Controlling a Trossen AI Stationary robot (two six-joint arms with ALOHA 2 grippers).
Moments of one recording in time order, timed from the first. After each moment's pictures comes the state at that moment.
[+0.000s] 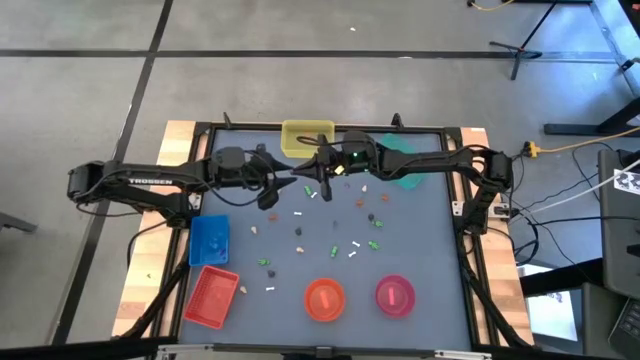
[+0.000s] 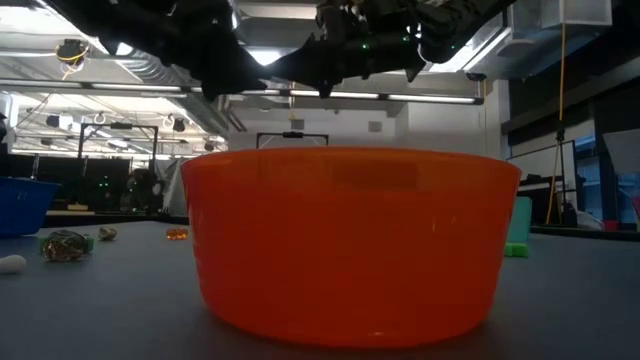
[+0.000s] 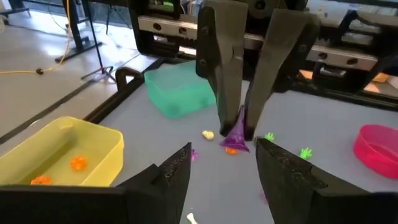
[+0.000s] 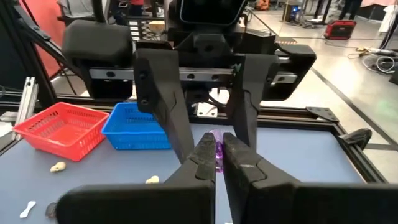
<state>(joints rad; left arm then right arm) 0.23 1.06 0.59 0.21 -0.03 -0.12 -0.23 1.79 1.21 0.41 -0.35 -0.09</state>
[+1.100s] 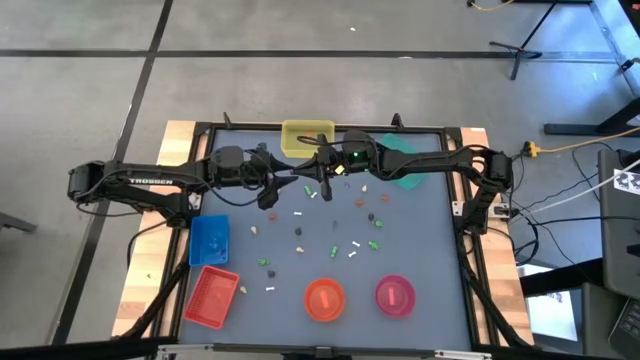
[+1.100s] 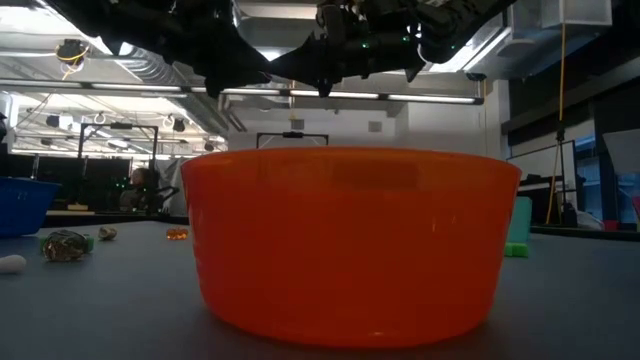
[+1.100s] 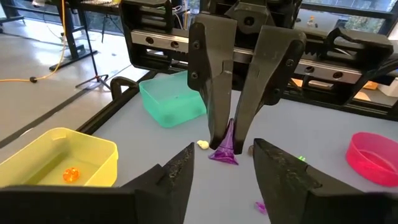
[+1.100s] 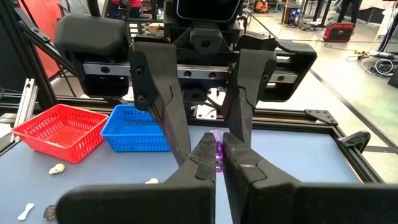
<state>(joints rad) 0.23 1.06 0.59 0.25 -0.02 -0.12 -0.23 1.79 1.21 0.42 -0.35 -0.09</state>
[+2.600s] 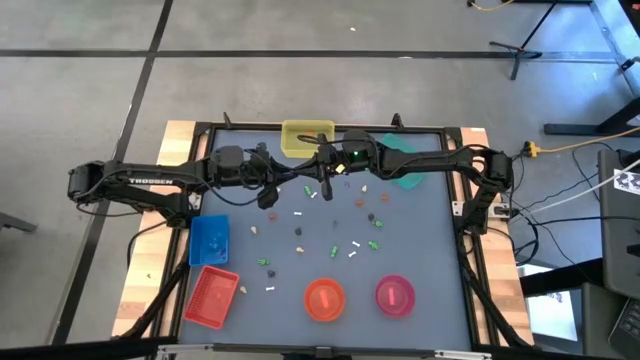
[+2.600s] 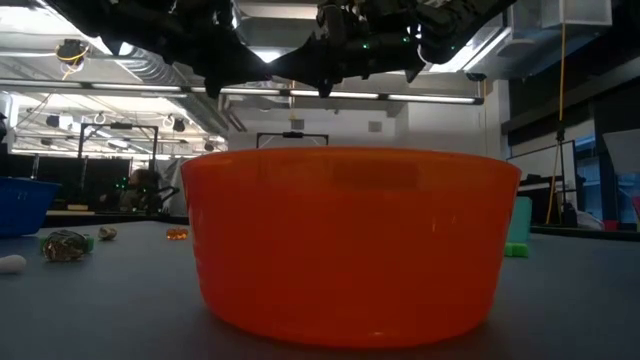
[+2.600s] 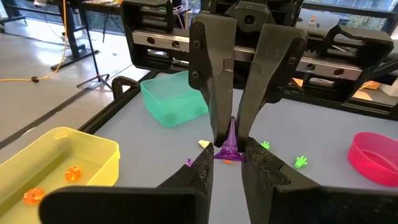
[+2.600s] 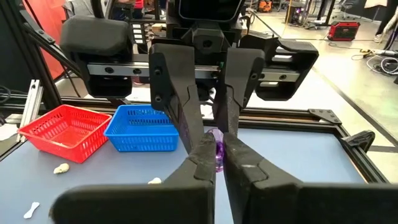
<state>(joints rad) 0.24 1.06 0.59 0.24 -0.02 -0.12 -0.24 1.79 1.21 0.42 -0.37 -0.08</state>
